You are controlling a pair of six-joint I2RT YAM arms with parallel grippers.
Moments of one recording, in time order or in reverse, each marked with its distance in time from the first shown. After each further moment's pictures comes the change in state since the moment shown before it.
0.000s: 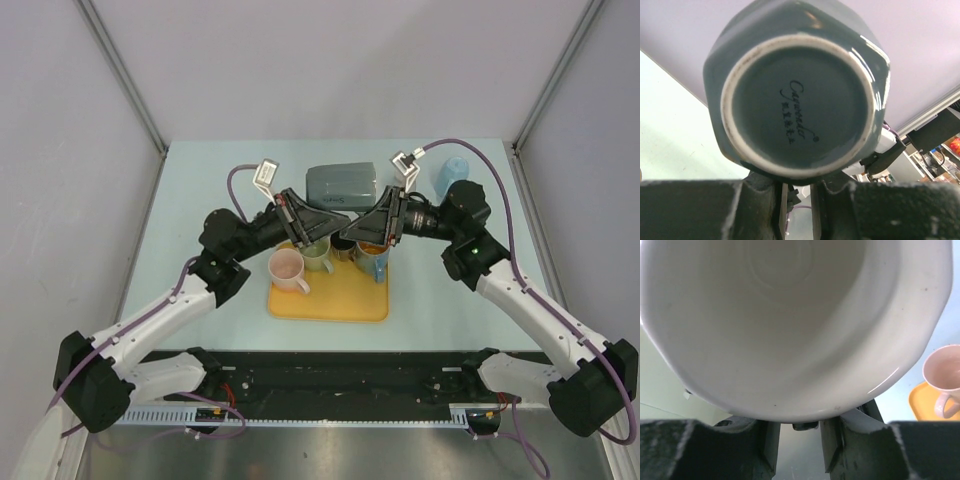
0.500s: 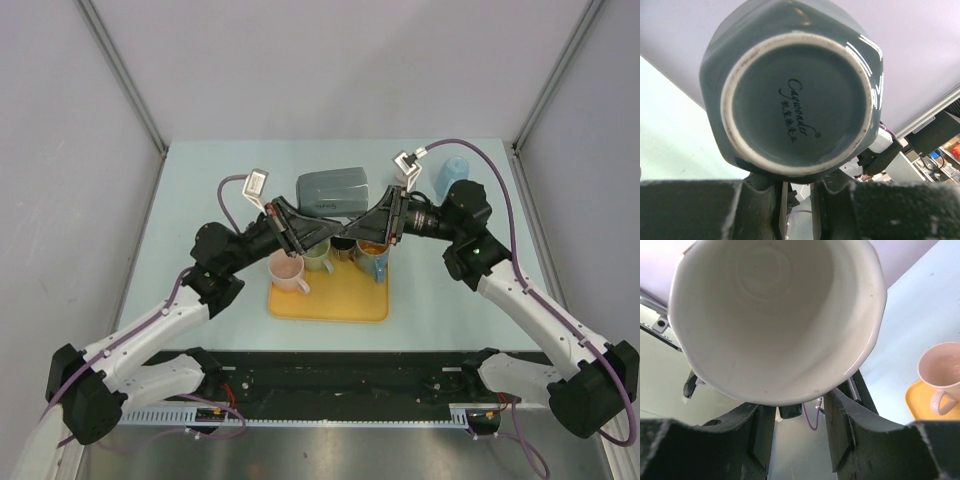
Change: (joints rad) left arm -0.013 -0.088 -0.078 0.020 -0.047 0.002; right arm -0.013 -0.008 0.000 -0.045 0.008 -0.016
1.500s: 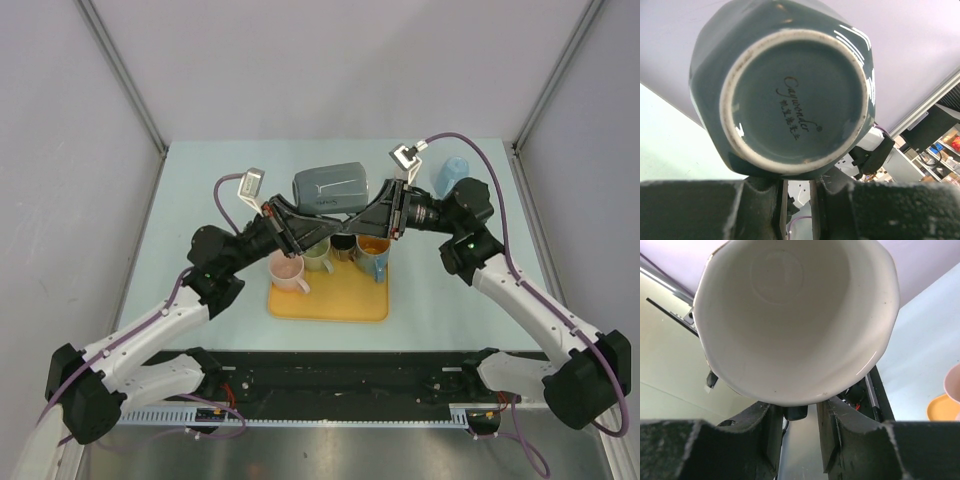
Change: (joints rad) left arm -0.013 -0.002 -0.002 0.072 -0.001 0.021; right arm -0.009 0.047 0.000 0.204 -0.086 0.146
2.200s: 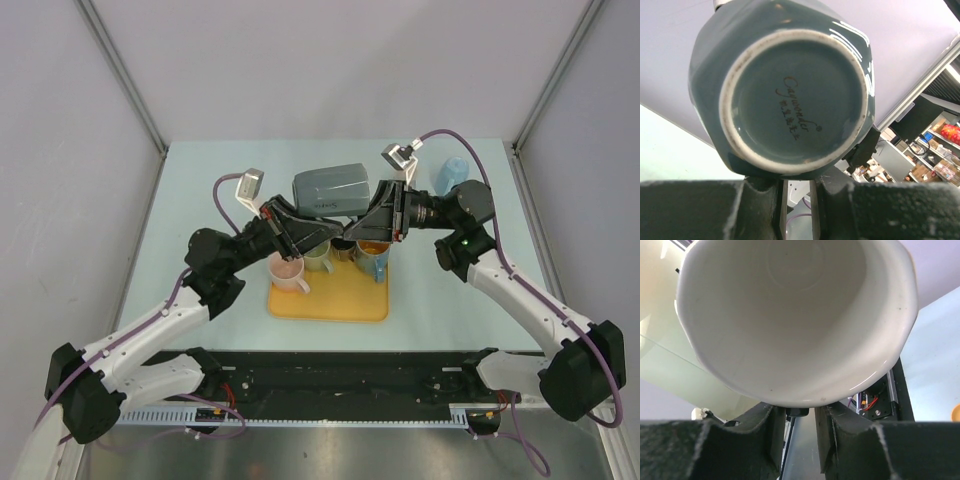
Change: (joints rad) left arm -0.012 0.000 0.000 0.065 0.043 -0.014; right arm -0.003 0.046 -0.001 0.219 -0.142 0.136
